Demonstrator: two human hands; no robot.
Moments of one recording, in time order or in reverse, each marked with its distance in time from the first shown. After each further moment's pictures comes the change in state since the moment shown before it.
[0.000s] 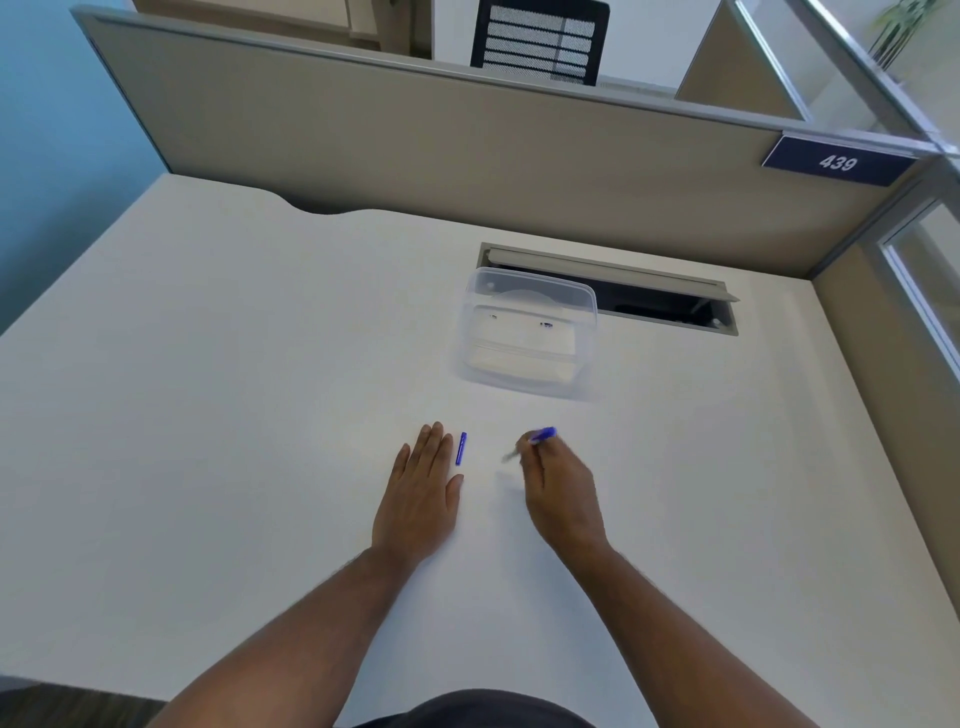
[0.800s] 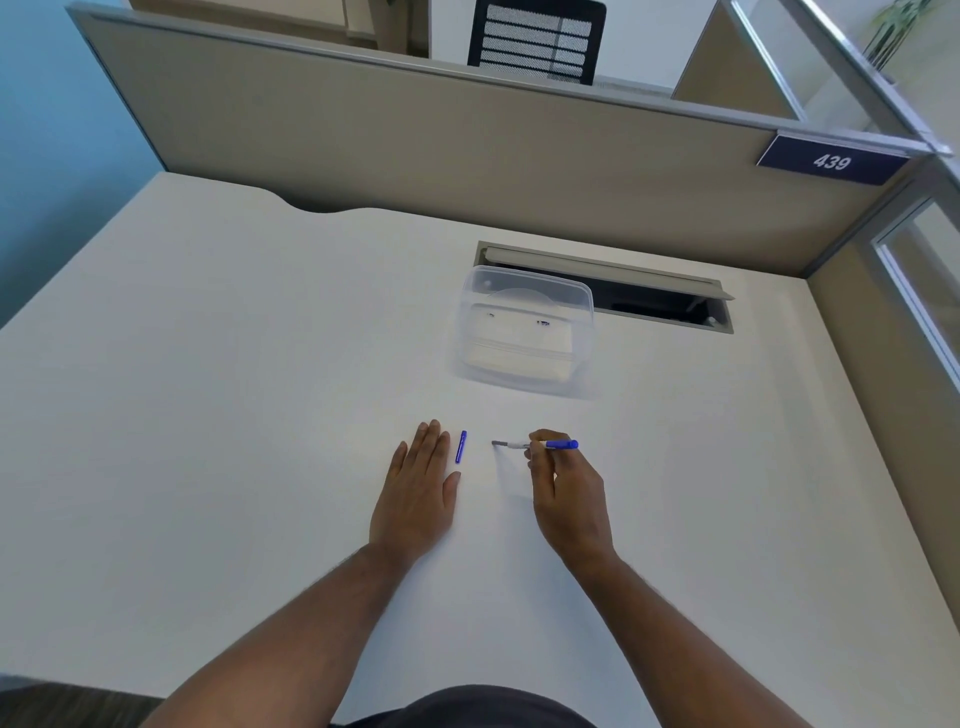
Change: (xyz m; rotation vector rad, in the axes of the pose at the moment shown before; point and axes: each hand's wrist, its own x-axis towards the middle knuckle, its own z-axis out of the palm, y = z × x) left_hand 0.000 0.000 -0.001 -0.013 0.012 0.013; right_hand -0.013 0.009 -0.003 0.071 0.142 -0.026
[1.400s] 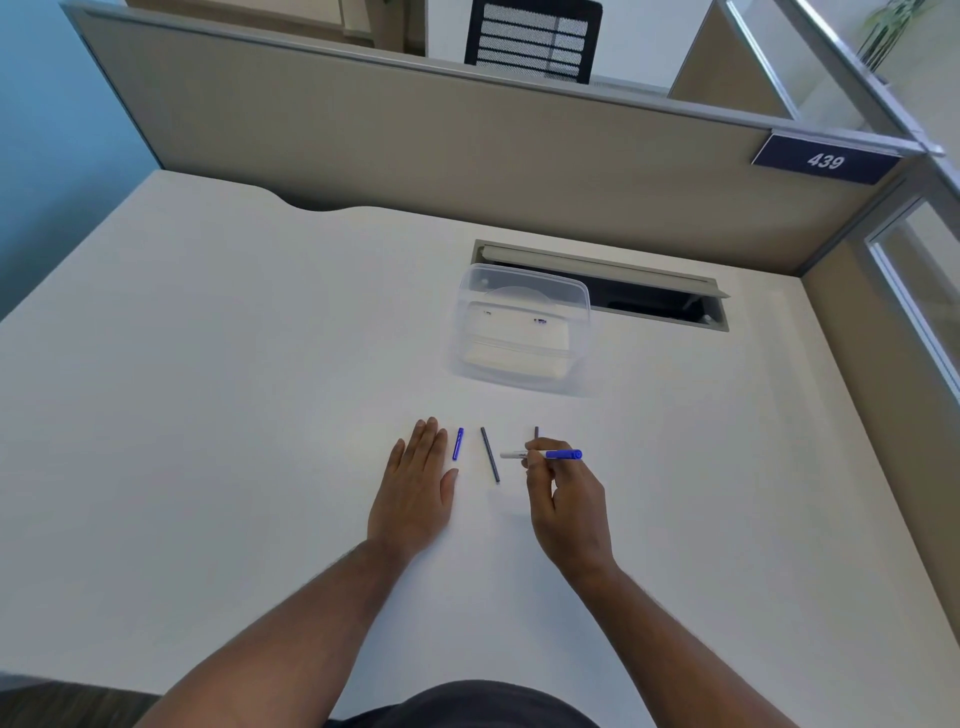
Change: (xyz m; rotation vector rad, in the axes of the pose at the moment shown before) left_hand 0.000 0.000 0.000 -0.006 -0.001 0.000; right_hand -0.016 -0.003 -0.005 0.040 0.050 -0.062
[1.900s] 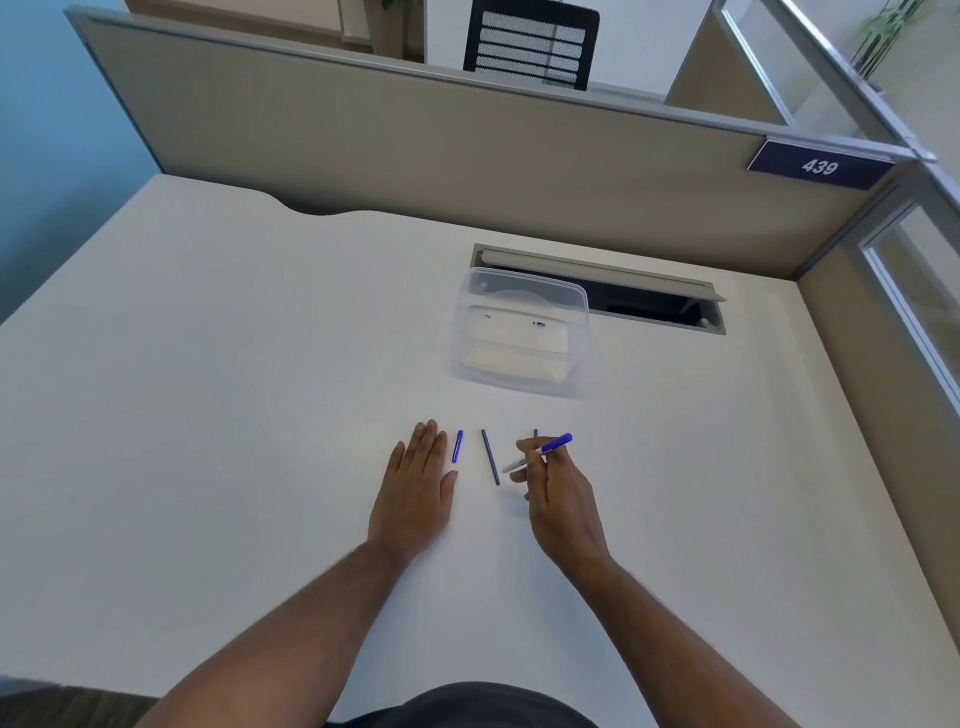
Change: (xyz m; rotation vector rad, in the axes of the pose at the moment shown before) left_hand 0.000 0.001 -0.001 0.003 0.000 0.000; right_hand 0.006 -0.002 0.002 0.038 -0.208 0.205
